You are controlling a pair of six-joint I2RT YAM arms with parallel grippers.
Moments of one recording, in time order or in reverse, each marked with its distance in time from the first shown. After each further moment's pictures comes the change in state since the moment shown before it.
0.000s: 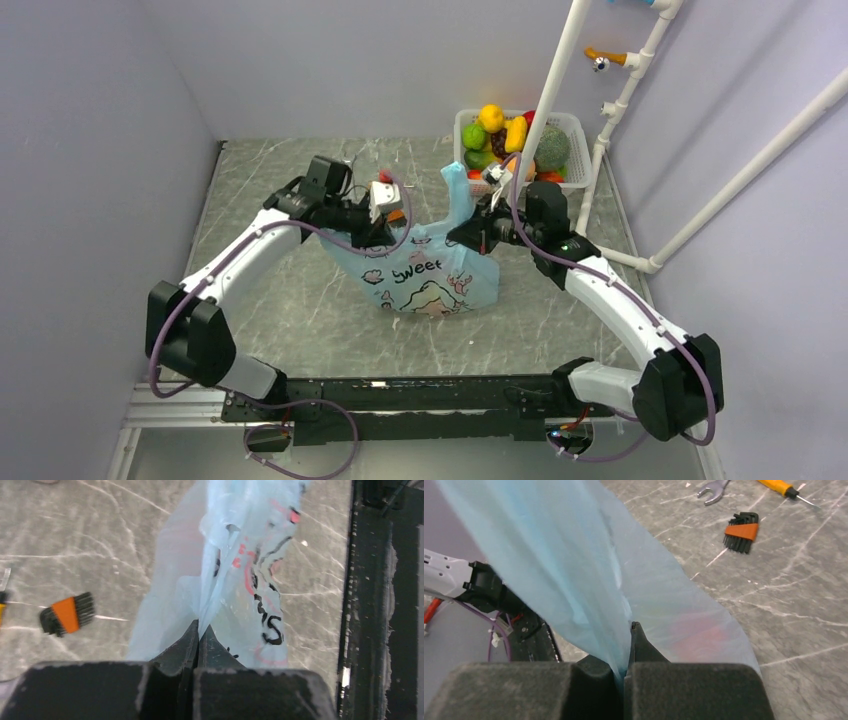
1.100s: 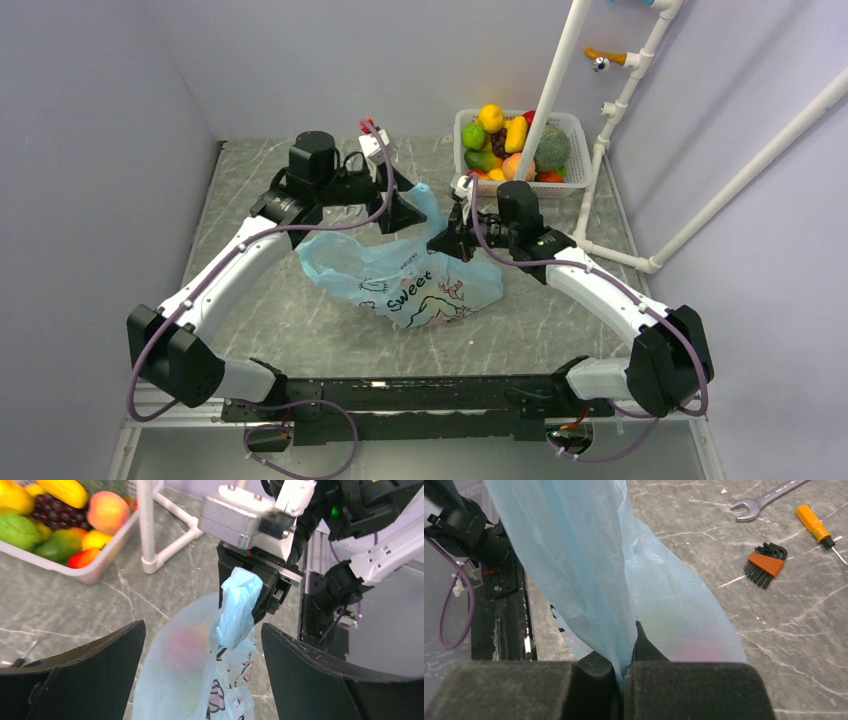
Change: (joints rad) left arm -0.054 -0.134 0.029 0.443 0.026 -0.596; right arm 0.129 0.124 0.039 0.047 -0.075 -0.261
